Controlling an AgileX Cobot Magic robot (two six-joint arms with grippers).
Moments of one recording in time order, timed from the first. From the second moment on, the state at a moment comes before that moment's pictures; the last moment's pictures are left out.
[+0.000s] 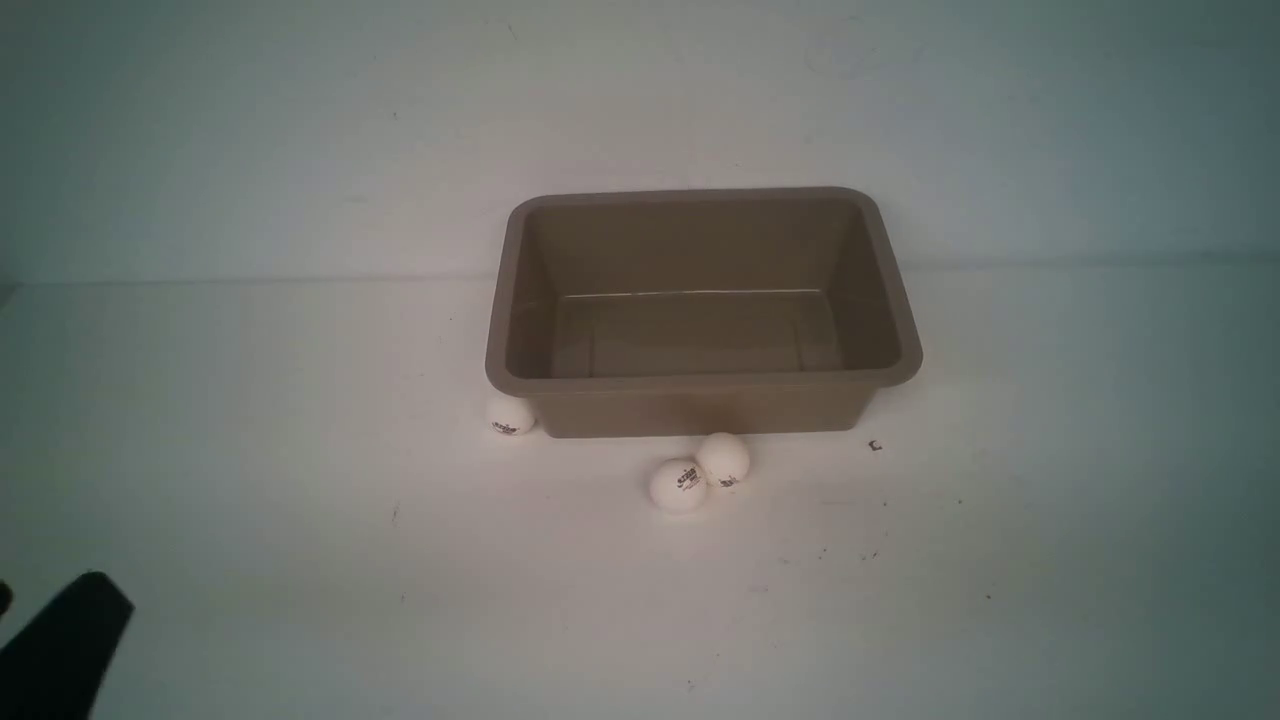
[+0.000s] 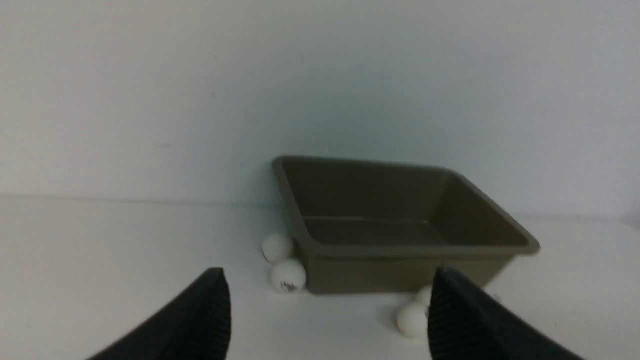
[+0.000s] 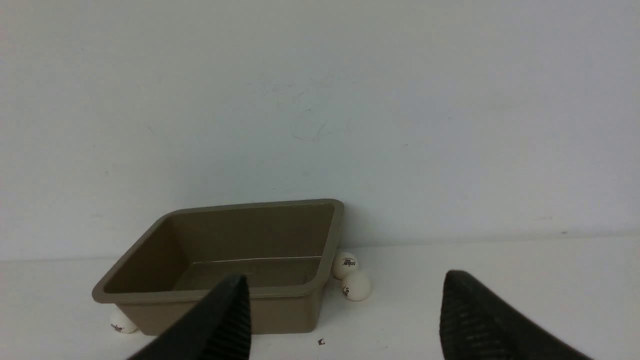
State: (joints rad) right arm -0.03 -0.01 -0.58 0.29 0.83 -0.10; left arm -0.02 0.08 -0.28 -0.68 0.42 0.38
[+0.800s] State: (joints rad) right arm -0.03 0.70 -0.89 0.45 0.97 -0.46; left arm -0.02 0.33 -0.50 -0.60 0.77 0.42
